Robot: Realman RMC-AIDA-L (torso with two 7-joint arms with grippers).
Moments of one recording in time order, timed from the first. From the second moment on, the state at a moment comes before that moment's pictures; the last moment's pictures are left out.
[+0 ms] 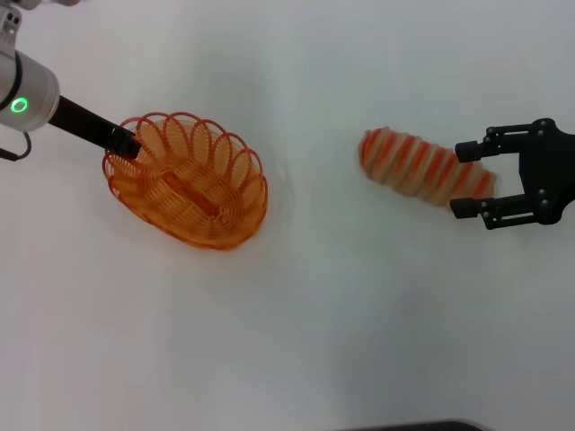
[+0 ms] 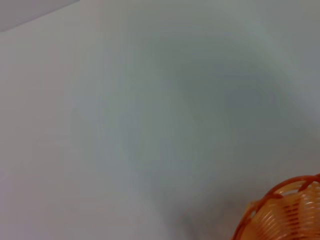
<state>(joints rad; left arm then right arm) -0.80 -2.15 0.96 0.90 2.82 1.27 -2.42 0.44 2.02 -0.61 -0.90 -2.21 -1.80 1.29</state>
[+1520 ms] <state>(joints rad) -0.78 -2.13 0.67 0.93 2.69 1.62 -2.71 0.48 2.02 -0.52 -0.90 -2.19 -1.81 1.28</state>
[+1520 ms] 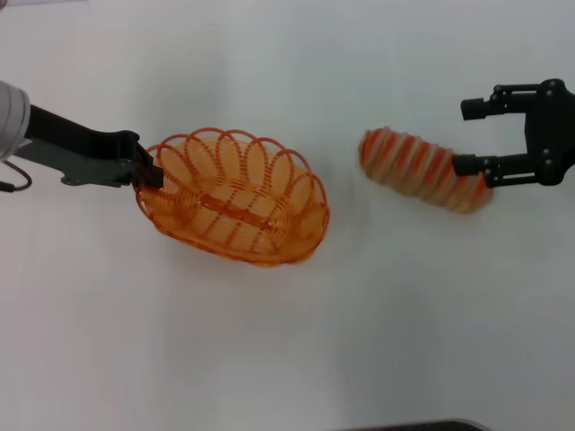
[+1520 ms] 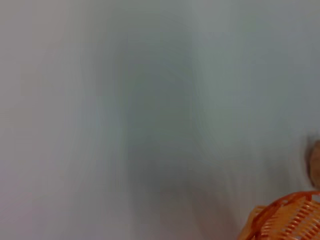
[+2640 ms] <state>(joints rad) -0.60 -2.17 0.76 0.92 2.44 1.39 -2.70 0.47 2.03 -0.46 -0.90 -2.14 -1.78 1.28</state>
